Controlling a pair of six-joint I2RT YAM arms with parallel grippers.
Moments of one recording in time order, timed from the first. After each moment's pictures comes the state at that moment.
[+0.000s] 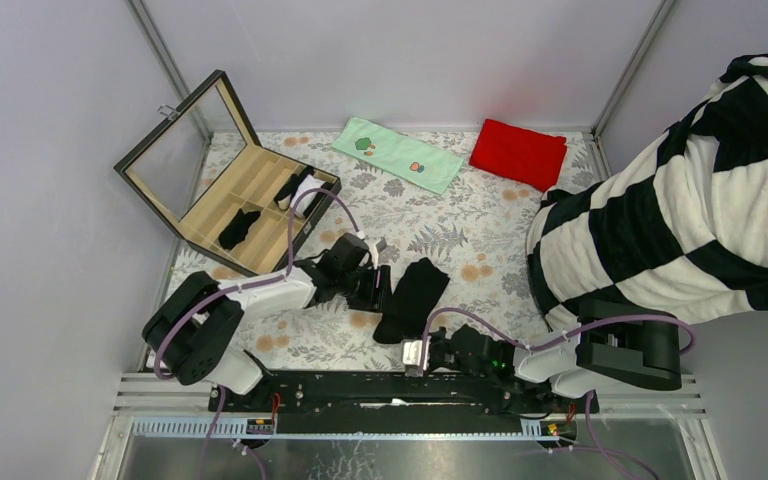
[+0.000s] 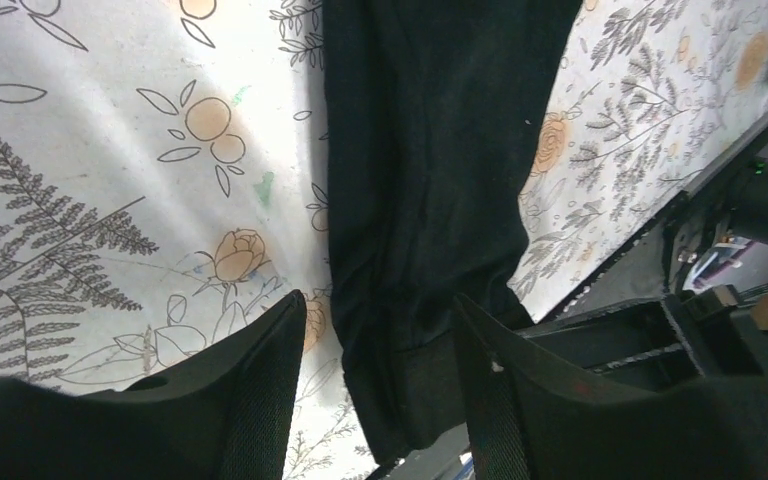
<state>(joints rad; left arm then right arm) -0.70 1.48 0.67 -0.11 0.39 -0.62 1.31 1.39 0.12 0.90 0.06 -0.54</state>
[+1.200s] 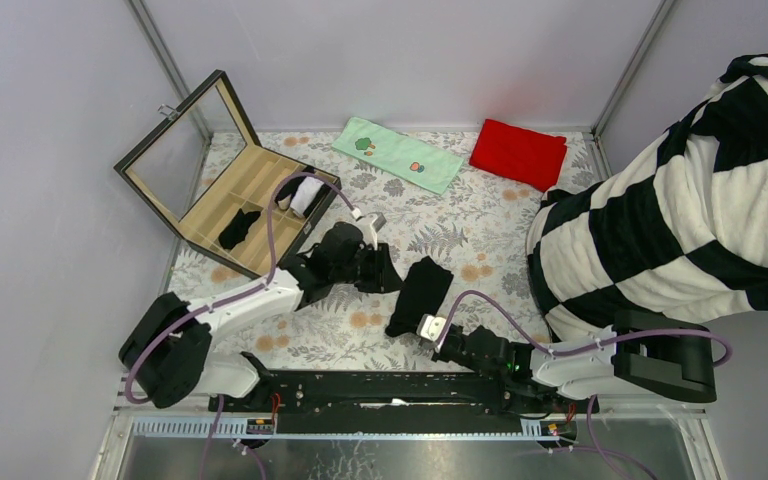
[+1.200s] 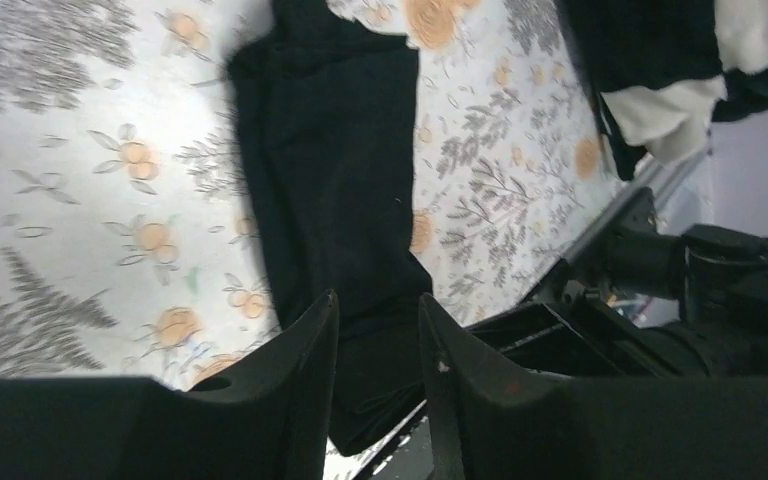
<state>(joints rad) -0.73 1.32 0.72 -0.06 0.27 -0.65 1.31 1.20 0.05 0.86 0.26 -0.24</state>
